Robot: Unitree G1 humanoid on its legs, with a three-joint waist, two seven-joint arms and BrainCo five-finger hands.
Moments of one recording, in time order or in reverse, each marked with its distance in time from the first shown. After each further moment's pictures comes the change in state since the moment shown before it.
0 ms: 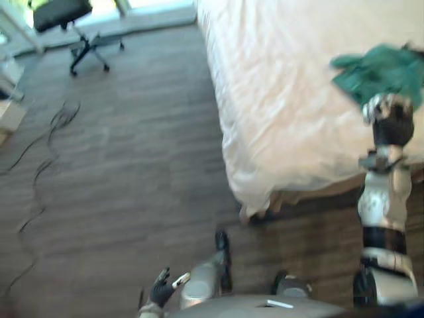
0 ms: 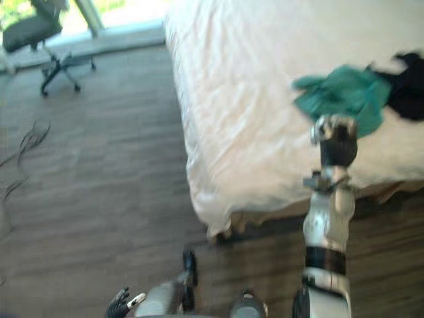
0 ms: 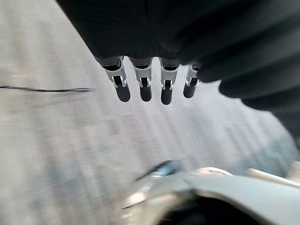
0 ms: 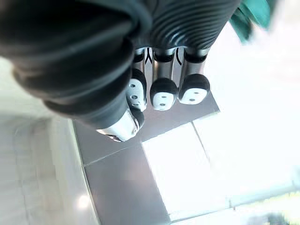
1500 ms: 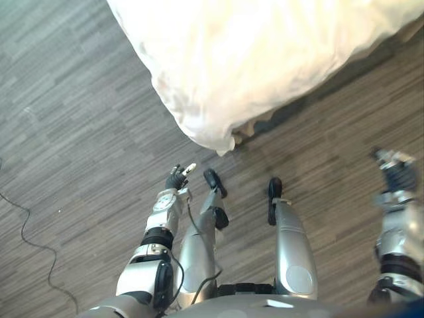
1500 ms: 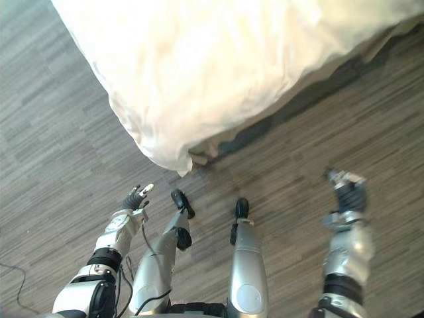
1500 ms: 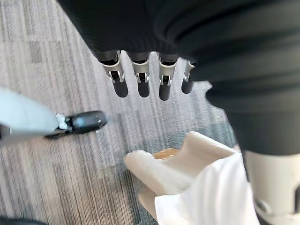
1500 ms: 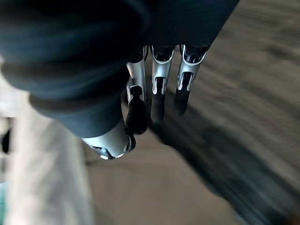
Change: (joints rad) left arm -0.628 -0.063 0.235 -0.003 -0.320 0.311 -0.039; right arm 0.452 0.163 -0.199 0.365 -0.446 0.069 0.018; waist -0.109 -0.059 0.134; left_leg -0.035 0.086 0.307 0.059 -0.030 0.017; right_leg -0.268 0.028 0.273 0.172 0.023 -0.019
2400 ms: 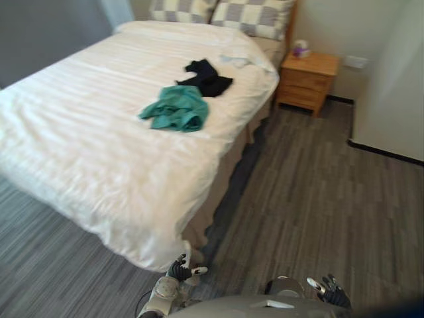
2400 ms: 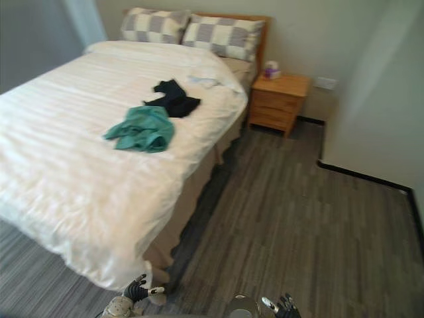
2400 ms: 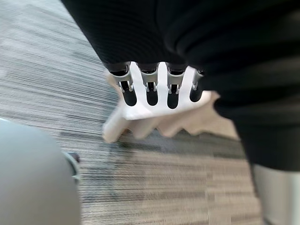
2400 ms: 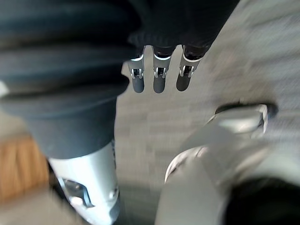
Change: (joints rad) left arm 0.422 -0.005 -0.210 0.136 0.506 -0.080 0.001; right arm 0.399 0.150 -0.019 0.370 -0.233 -0.071 -0.101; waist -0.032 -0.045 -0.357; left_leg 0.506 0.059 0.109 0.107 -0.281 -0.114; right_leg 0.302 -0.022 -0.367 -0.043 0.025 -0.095
